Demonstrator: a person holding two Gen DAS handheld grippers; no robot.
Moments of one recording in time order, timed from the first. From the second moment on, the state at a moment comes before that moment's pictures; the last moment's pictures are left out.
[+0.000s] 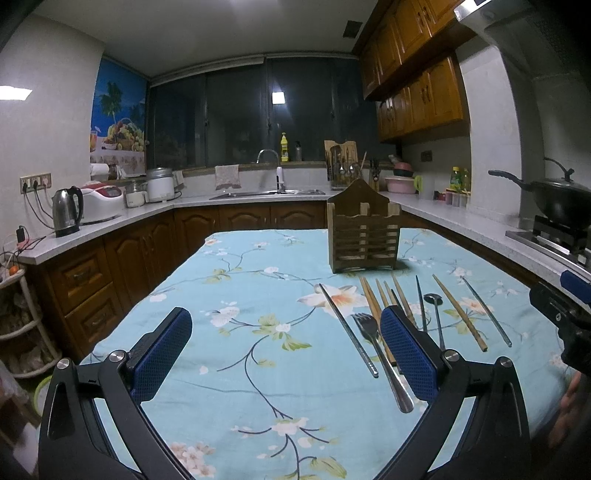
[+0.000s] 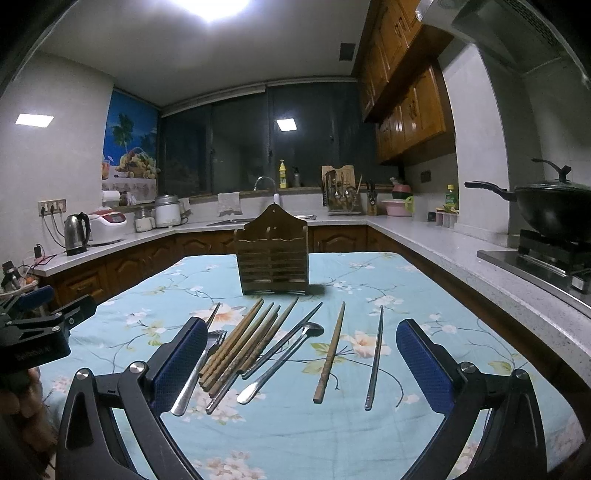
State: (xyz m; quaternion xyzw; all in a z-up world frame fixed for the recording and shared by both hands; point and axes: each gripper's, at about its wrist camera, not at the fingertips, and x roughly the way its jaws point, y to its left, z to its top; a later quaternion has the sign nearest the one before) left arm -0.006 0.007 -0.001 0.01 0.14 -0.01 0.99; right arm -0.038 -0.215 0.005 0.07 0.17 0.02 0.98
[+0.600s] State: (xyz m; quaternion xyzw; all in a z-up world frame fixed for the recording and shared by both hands) left arm -0.003 0.004 -0.003 0.01 0.15 -0.01 0.99; right arm -0.036 -0.214 0.006 0.08 0.18 0.02 0.98
